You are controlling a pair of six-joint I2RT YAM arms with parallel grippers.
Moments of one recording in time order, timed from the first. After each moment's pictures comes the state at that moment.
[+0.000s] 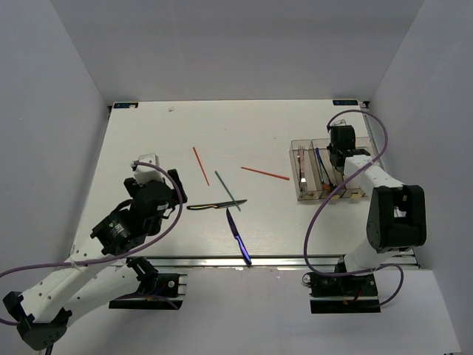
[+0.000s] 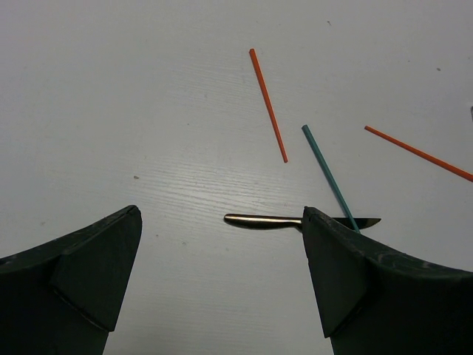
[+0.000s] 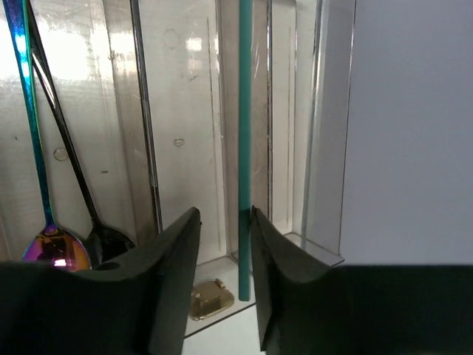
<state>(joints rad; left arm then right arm) -0.82 0.70 0.84 -0.69 -0.80 -0.56 0.11 1.59 1.04 -0.29 0.48 -0.32</state>
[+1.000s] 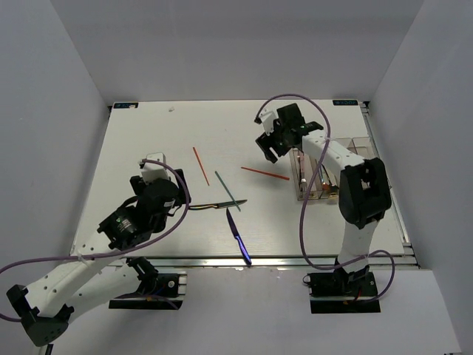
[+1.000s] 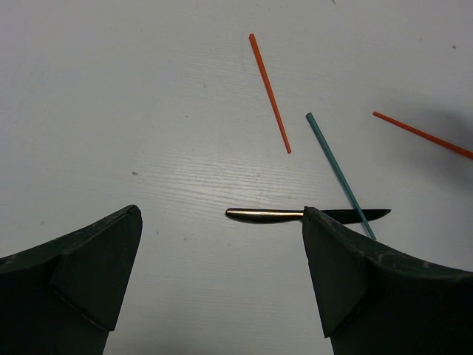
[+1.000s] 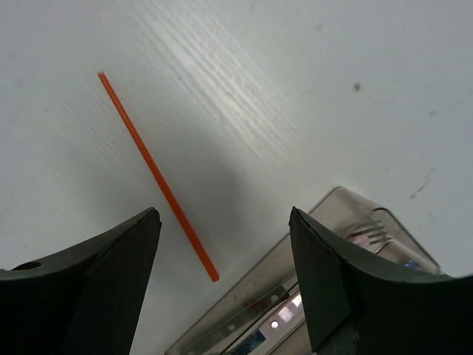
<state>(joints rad) -0.82 0.76 0.84 -0.68 -0.78 -0.55 0.44 1.87 1.52 -0.49 -0.17 -0.41</state>
